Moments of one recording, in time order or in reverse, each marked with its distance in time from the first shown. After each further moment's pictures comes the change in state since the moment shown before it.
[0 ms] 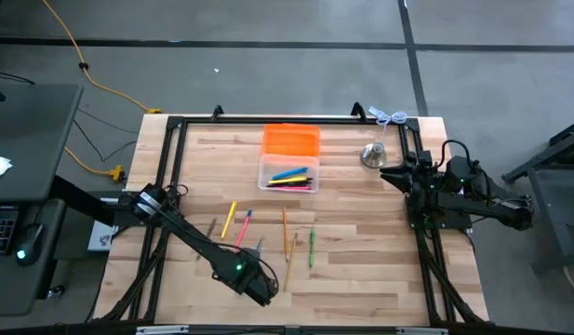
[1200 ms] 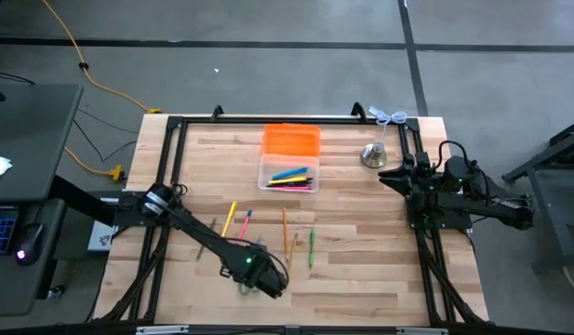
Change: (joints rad) left arm 0.057 0.039 0.089 -0.064 0.024 0.008; right arm 0.000 0.019 0.000 -0.003 -0.063 0.000
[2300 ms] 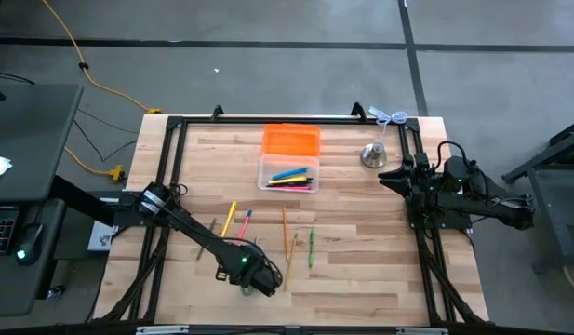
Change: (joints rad) left arm -0.017 -0.008 -0.170 0.188 0.059 -0.107; right arm 0.000 0.000 0.000 -0.012 -0.018 0.000
